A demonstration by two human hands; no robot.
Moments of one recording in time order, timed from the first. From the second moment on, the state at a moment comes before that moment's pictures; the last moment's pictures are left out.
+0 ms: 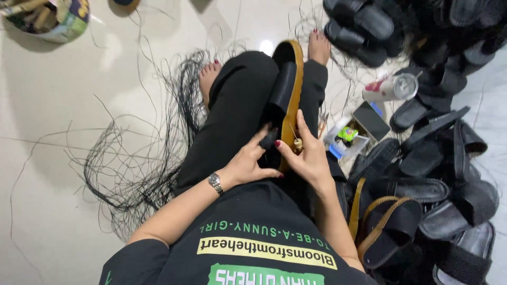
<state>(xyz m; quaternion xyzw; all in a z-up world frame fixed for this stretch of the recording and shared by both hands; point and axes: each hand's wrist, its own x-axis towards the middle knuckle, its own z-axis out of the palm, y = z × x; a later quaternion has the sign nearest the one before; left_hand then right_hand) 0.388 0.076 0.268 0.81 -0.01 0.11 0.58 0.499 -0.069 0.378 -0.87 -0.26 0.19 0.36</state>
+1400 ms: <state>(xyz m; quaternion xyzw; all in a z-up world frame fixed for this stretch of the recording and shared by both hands) 0.388 0.086 0.278 0.77 -0.01 0.11 0.62 0.487 -0.098 0.348 -0.78 -0.31 0.28 0.47</state>
